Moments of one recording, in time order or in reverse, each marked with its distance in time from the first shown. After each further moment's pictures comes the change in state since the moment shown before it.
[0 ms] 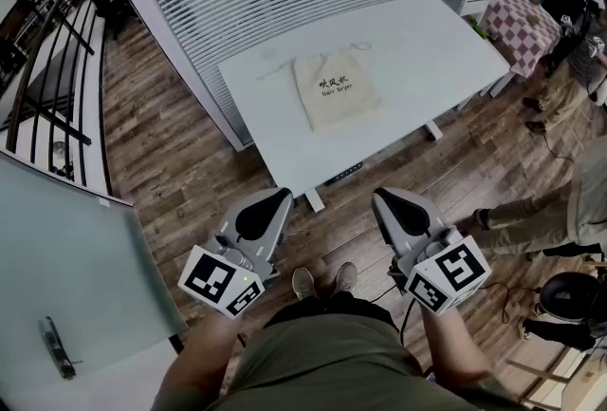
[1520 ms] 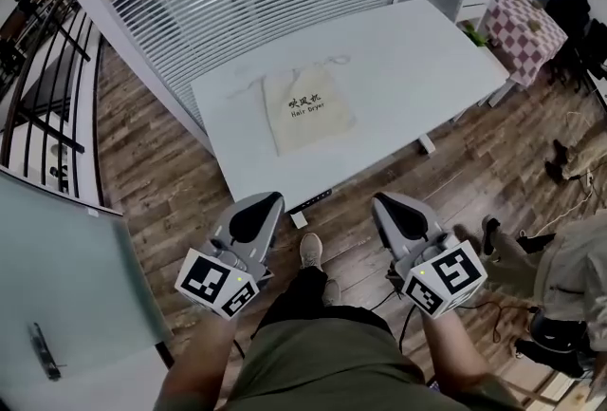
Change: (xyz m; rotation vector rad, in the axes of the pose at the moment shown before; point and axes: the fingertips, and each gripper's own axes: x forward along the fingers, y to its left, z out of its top) left arm 0.124 -0.009 -0.029 -0.007 0.027 0.055; right arm -0.007 -0.140 -0.007 0.007 0.008 -0.005
